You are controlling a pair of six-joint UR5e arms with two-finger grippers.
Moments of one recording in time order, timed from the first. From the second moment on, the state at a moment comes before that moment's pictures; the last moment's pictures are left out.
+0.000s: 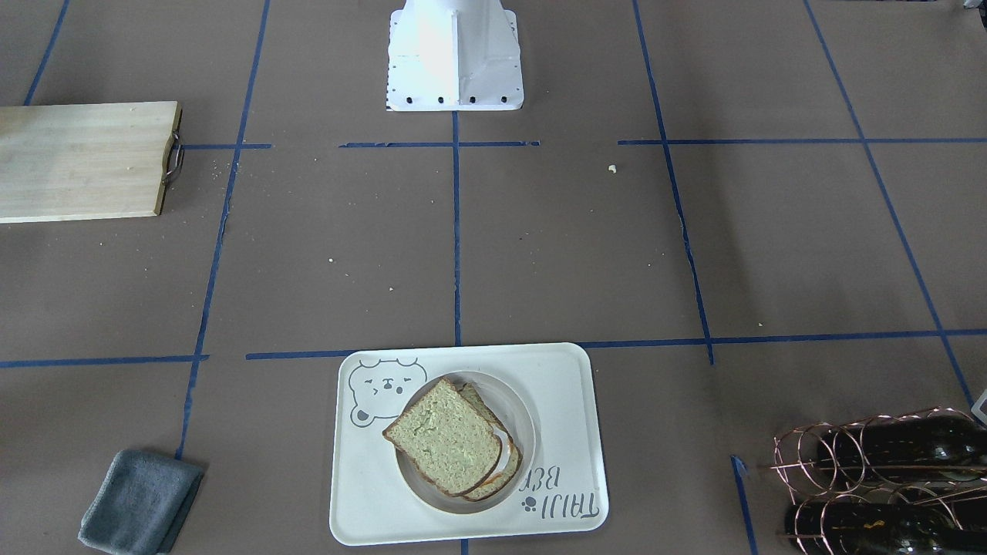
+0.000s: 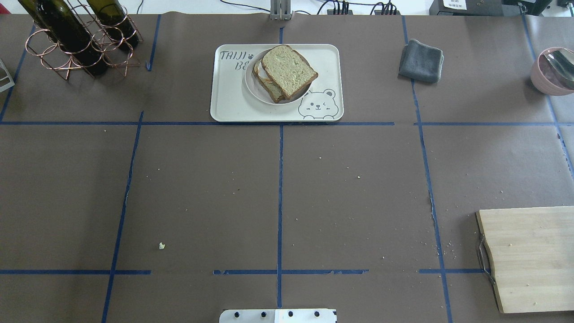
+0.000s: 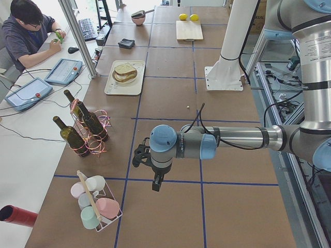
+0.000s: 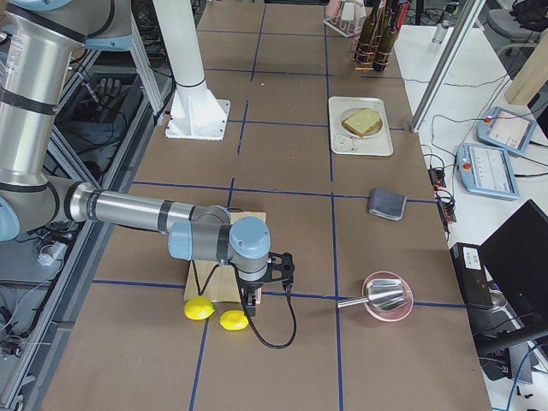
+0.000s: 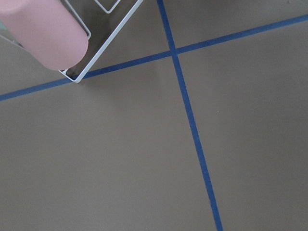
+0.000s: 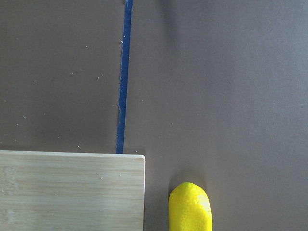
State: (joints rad) left arm -1.62 -1.36 -1.78 -1.61 -2.34 0.24; right arm 1.56 -1.91 1.78 -1.48 2.31 -0.07
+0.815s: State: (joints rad) left arm -1.63 -1.35 -1.78 -1.61 -2.34 0.25; right arm 1.56 -1.92 1.78 -1.48 2.31 -0.07
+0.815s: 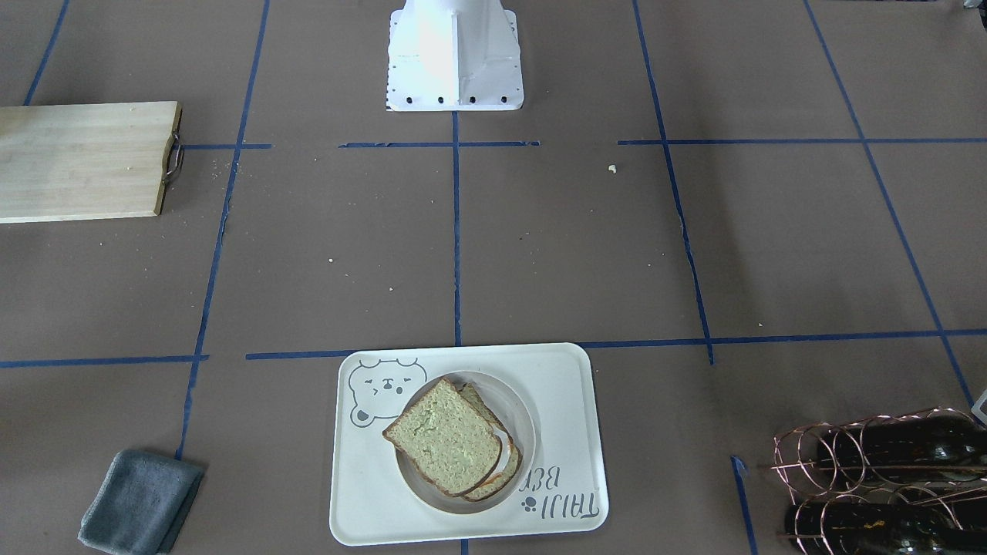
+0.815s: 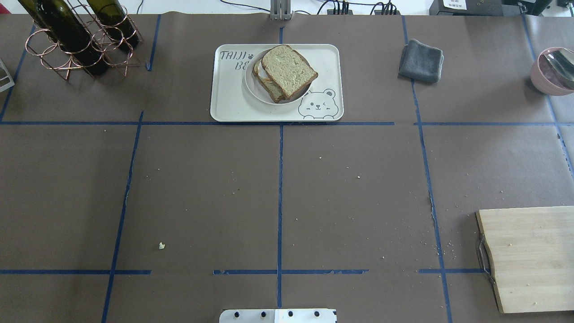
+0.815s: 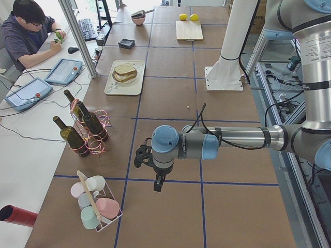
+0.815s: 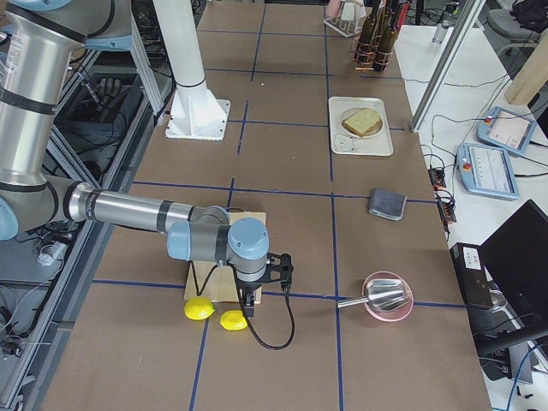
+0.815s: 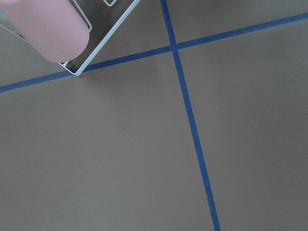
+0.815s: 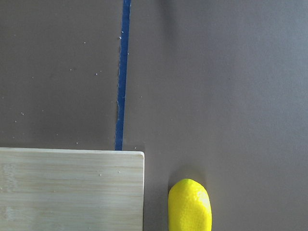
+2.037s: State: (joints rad) left arm -1.63 -1.33 -1.78 -1.61 -2.34 0.24; right arm 1.56 -1.92 1.79 -1.48 2.31 -0.07
